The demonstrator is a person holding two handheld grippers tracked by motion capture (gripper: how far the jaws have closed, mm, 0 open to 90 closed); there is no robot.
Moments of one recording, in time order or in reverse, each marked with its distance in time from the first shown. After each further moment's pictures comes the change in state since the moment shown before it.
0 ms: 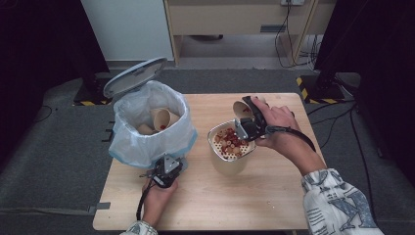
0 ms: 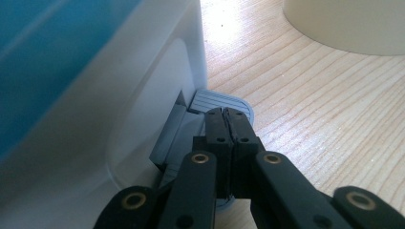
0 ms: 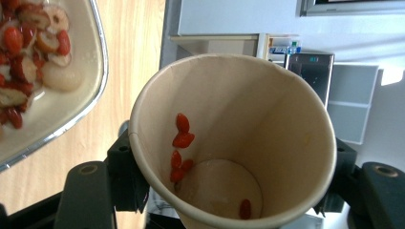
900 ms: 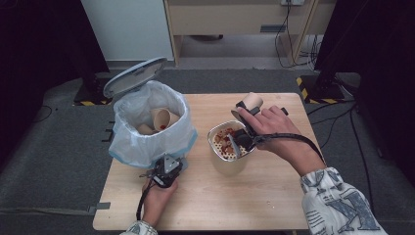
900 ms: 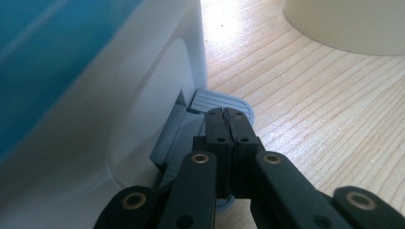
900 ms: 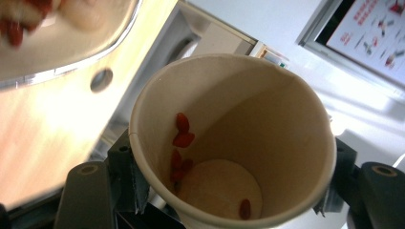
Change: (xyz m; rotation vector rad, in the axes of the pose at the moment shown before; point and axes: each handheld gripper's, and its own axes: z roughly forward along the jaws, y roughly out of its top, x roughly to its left) left arm 0.000 0.000 0.000 0.001 0.000 0.000; right arm 0.017 0.020 -0.001 0.093 -0.042 -0.478
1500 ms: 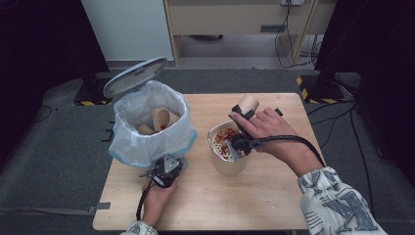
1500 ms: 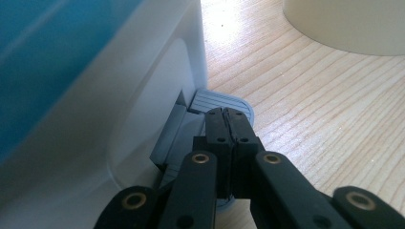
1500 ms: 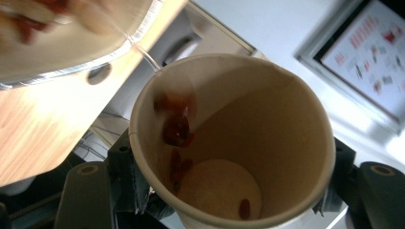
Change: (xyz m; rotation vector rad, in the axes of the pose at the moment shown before) left arm 0.000 0.000 0.000 0.001 0.001 0.001; right arm 0.000 0.011 -0.003 0.012 -0.011 -0.135
